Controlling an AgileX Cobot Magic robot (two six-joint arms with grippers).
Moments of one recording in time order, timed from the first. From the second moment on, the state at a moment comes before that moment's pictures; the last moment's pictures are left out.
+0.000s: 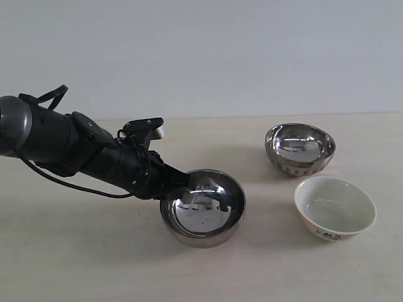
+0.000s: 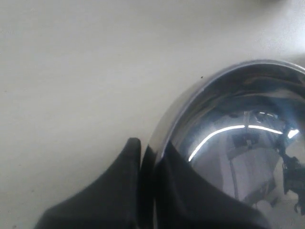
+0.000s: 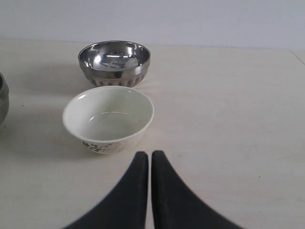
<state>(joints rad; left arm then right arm) -0.47 2.02 -1.16 -1.07 0.30 0.87 0.09 0.00 0.00 -0.03 0.35 0.00</state>
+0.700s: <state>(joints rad) -0.47 2.02 -1.16 -1.03 0.35 0.87 0.09 0.00 0.00 -0.03 0.35 0.00</state>
